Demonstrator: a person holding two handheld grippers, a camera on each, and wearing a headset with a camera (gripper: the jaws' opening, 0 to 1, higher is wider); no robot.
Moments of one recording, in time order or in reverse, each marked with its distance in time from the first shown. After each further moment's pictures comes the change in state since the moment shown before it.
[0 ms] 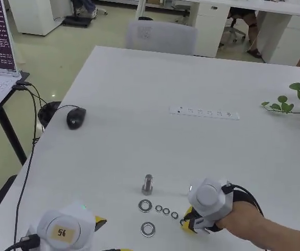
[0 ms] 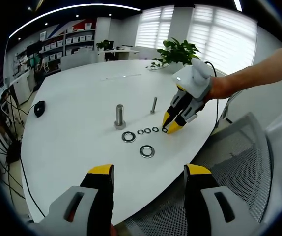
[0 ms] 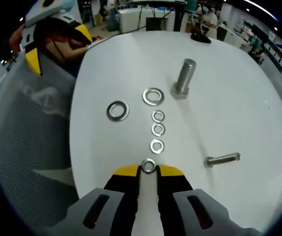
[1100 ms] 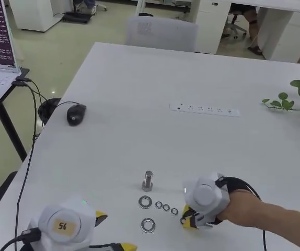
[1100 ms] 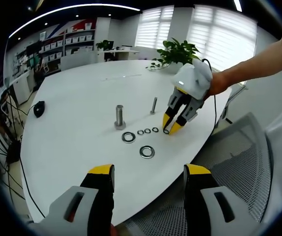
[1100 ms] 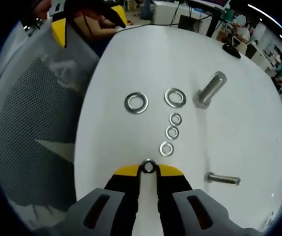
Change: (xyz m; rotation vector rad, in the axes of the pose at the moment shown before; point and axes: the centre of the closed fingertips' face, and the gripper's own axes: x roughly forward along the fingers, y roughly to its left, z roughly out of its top) left arm 0.001 0.000 0.001 0.003 -0.001 -0.004; right arm 0.000 0.009 -0.002 -0.244 0.057 0.080
